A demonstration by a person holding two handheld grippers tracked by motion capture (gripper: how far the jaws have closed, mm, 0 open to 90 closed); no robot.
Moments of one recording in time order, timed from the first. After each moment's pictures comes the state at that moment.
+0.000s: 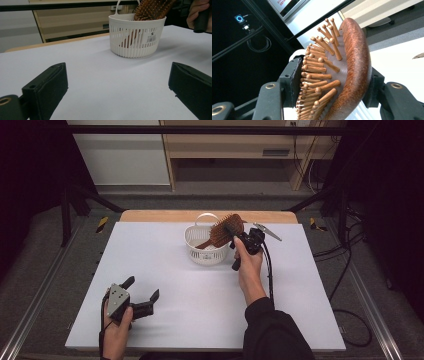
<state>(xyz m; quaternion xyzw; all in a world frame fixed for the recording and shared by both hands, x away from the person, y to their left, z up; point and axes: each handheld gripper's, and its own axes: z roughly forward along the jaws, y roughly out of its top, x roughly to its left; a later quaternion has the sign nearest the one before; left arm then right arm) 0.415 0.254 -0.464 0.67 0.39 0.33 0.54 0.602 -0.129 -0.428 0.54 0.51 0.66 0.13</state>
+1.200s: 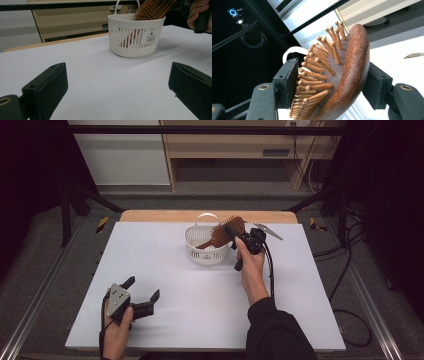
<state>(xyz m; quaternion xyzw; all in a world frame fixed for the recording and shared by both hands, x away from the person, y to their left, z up) 0.415 0.254 -0.465 0.67 0.39 0.33 0.54 0.602 -0.133 -0.428 0.54 0.52 0.64 0.14</state>
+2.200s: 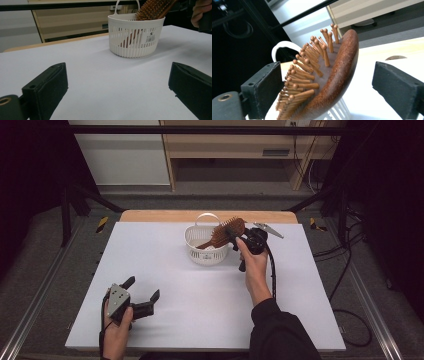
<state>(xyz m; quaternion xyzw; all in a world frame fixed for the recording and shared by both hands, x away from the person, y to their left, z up) 0.415 0.253 -0.464 0.67 0.39 0.33 0.54 0.598 -0.138 -0.422 0.54 0.56 0.60 0.19</state>
